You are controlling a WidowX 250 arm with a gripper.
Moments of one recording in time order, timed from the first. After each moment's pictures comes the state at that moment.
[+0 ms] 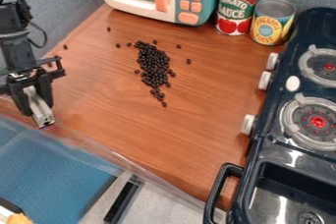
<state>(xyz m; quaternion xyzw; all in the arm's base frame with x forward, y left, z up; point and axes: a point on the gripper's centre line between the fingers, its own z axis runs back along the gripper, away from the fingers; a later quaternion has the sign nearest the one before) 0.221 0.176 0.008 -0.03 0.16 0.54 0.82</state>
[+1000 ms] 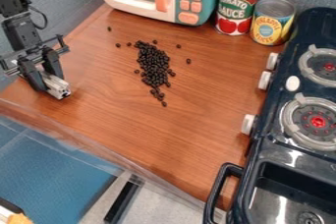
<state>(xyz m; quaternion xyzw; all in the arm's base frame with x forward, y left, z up) 0.263 0.194 0.011 -0.09 0.19 0.60 0.77</state>
